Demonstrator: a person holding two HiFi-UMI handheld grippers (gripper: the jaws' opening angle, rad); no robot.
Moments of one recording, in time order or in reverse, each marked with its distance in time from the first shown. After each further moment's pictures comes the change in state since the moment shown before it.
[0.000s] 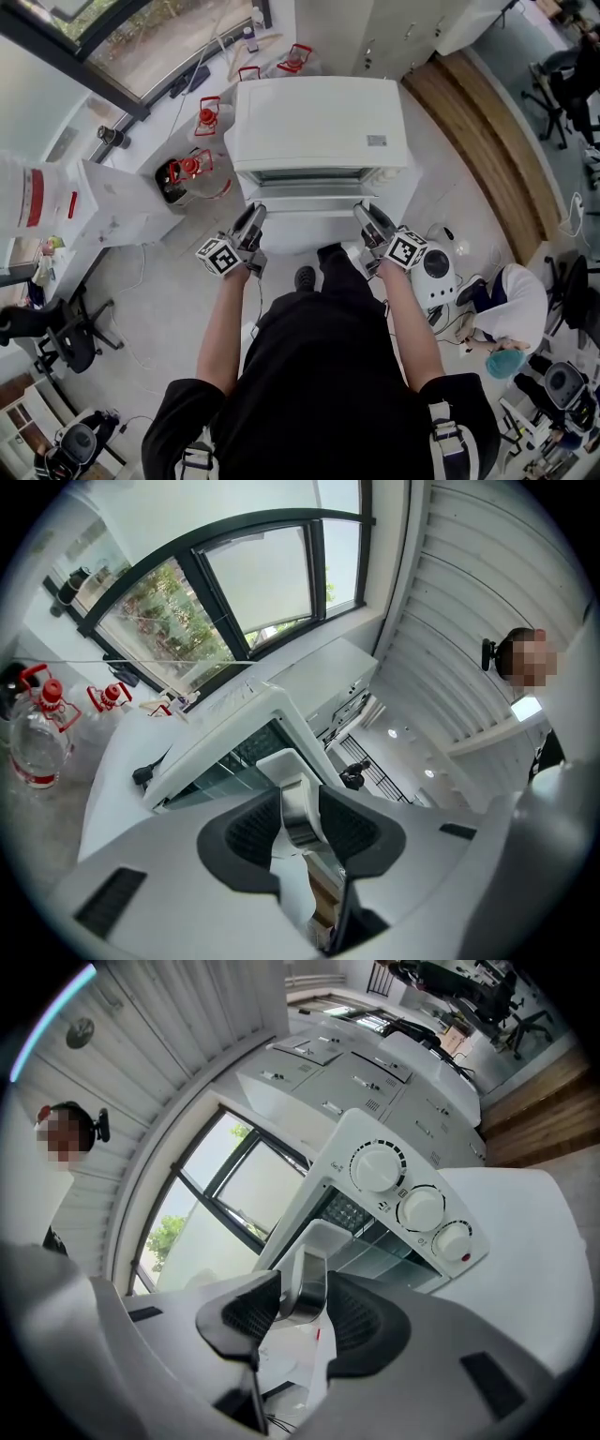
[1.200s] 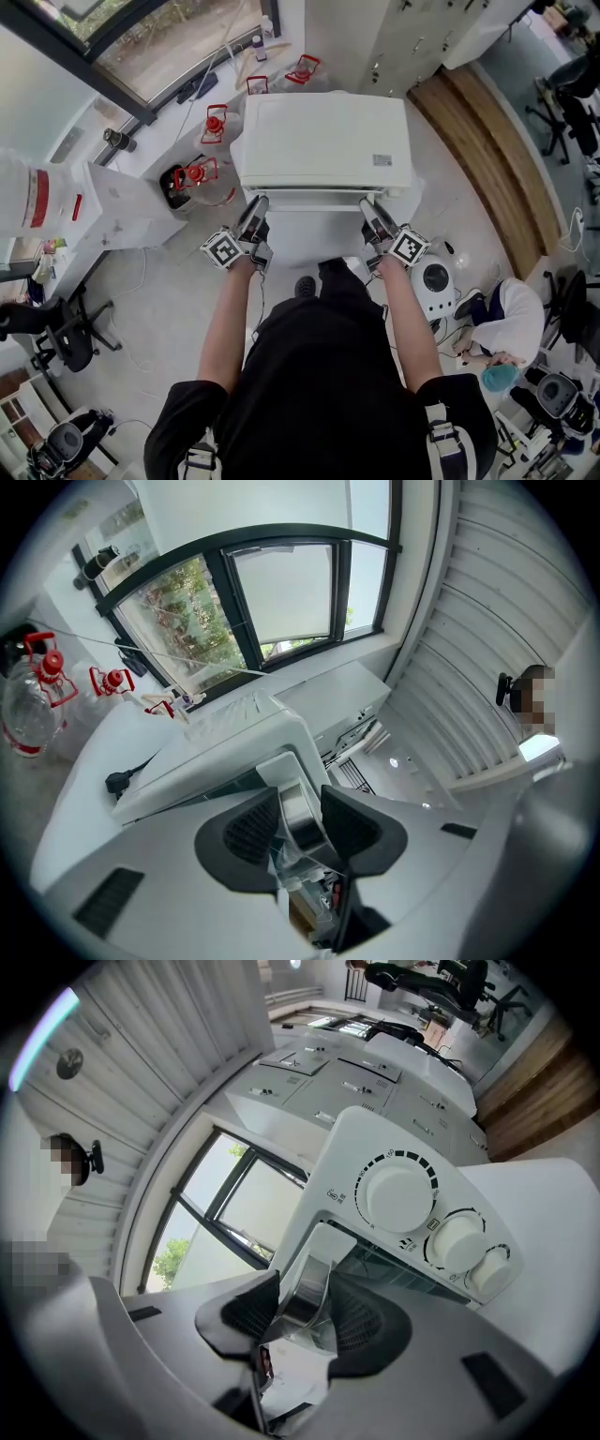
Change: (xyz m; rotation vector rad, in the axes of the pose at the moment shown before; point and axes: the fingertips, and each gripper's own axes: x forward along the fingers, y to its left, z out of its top) left arm 0.034 0.013 0.045 -0.144 -0.104 0.013; right arm 0.038 0.002 0.049 0.092 -0.093 0.076
